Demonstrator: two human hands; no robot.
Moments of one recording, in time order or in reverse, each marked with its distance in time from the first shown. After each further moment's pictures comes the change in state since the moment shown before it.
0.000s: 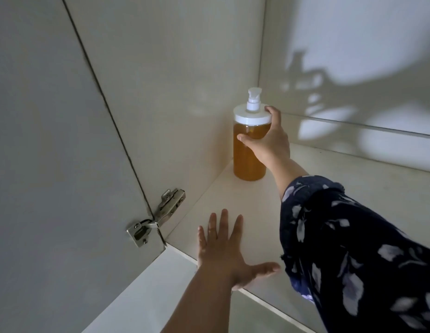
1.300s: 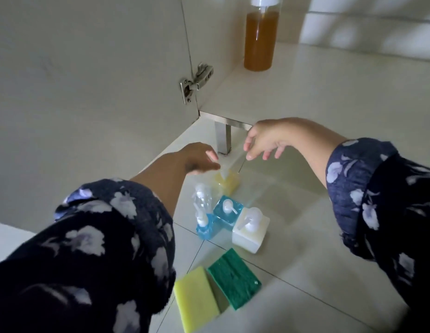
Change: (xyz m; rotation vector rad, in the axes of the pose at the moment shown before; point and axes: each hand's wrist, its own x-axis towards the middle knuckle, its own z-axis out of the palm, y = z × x) left_hand -0.162 -0.095 0.013 -0.222 -0.086 0.007; right_hand -0.272 -0.013 -0.028 -0.680 -0.998 0.263
